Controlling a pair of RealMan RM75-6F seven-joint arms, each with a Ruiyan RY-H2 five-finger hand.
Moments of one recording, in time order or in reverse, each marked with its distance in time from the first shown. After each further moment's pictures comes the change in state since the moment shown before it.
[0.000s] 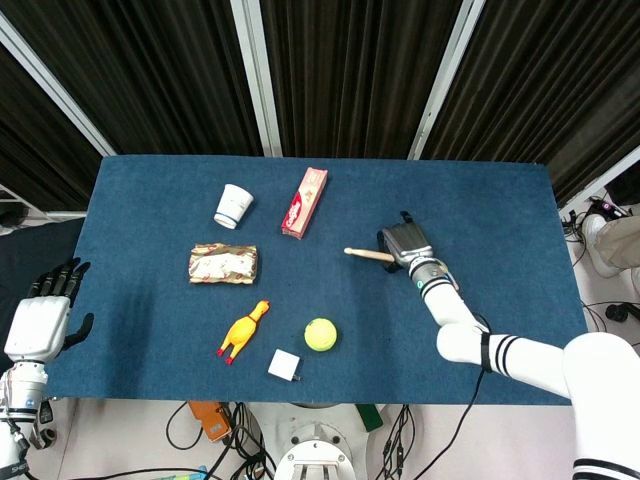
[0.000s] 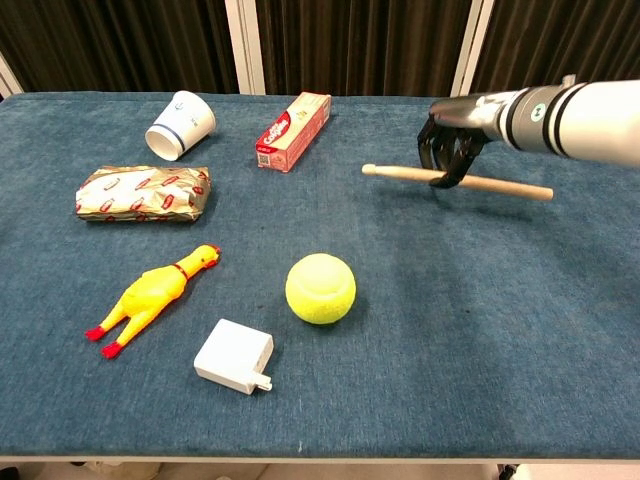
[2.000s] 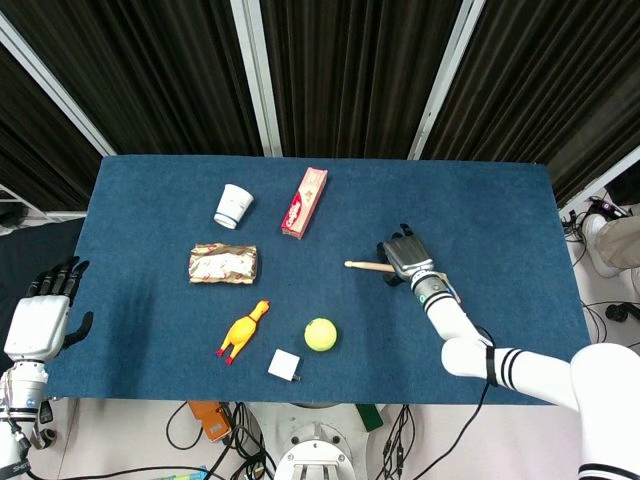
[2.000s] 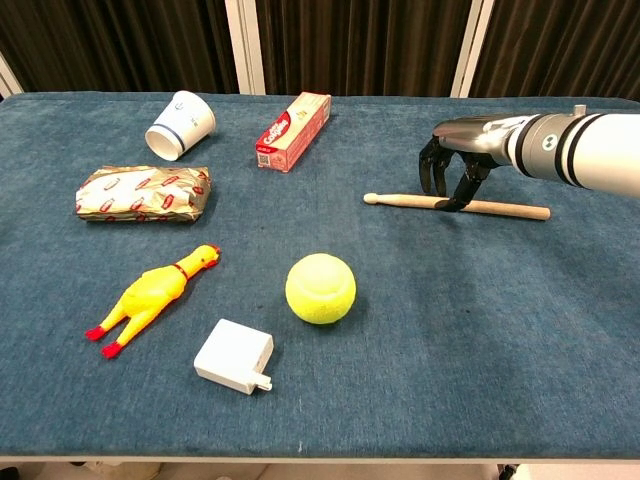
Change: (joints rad) left arm 0.002 -0.010 -0.005 0.008 0.002 0.011 0.004; right arm -0.087 -0.026 0.013 -0.029 -0.089 0.013 -0.039
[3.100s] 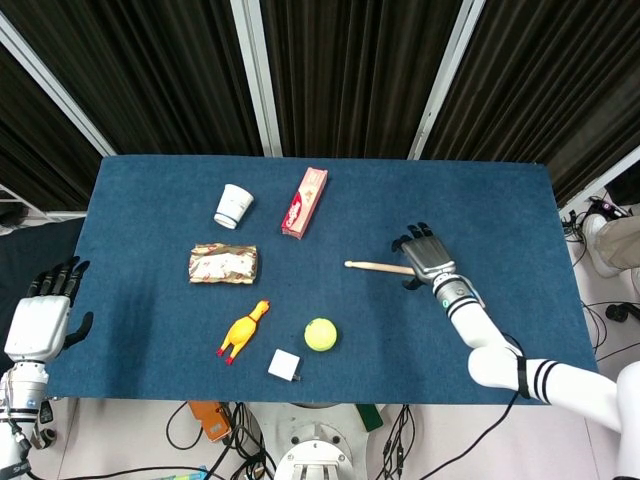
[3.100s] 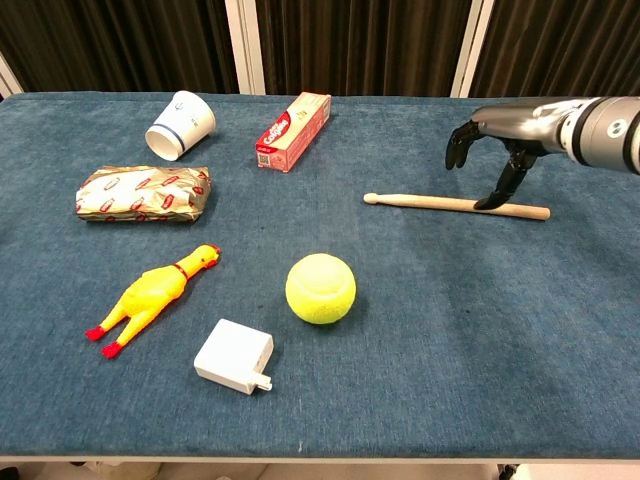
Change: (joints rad) left arm 0.002 -0.004 0.003 0.003 0.009 0.009 0.012; right arm -0.120 0.107 0.043 -0.106 -0.135 0.005 0.003
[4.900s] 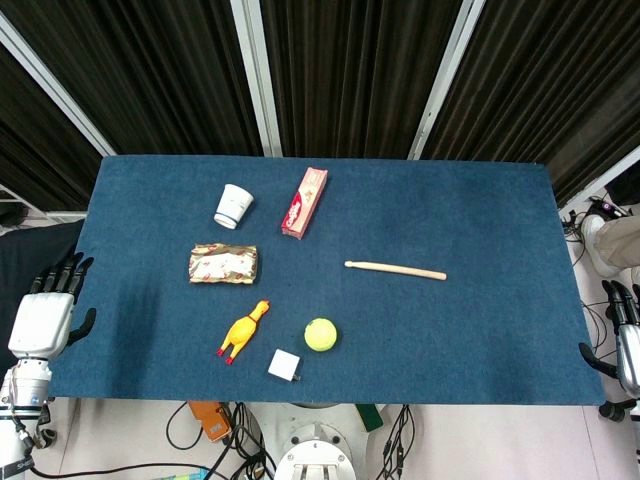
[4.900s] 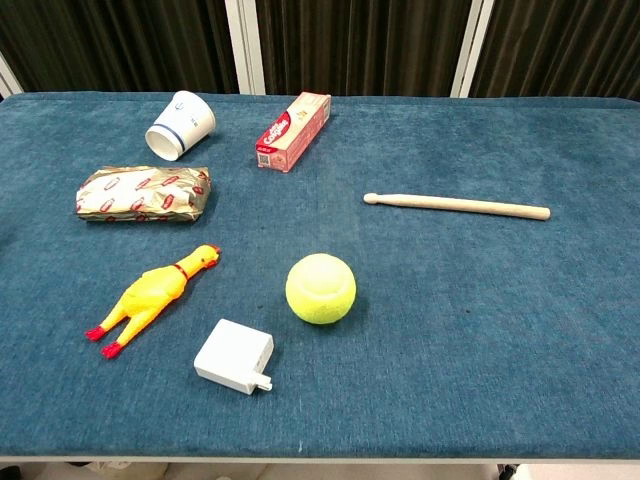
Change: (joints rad) left arm -0.010 -0.022 -0.004 0.033 0.024 0.017 0.011; right arm -0.826 0.415 -0.118 -0.216 -0.613 0.772 0.430
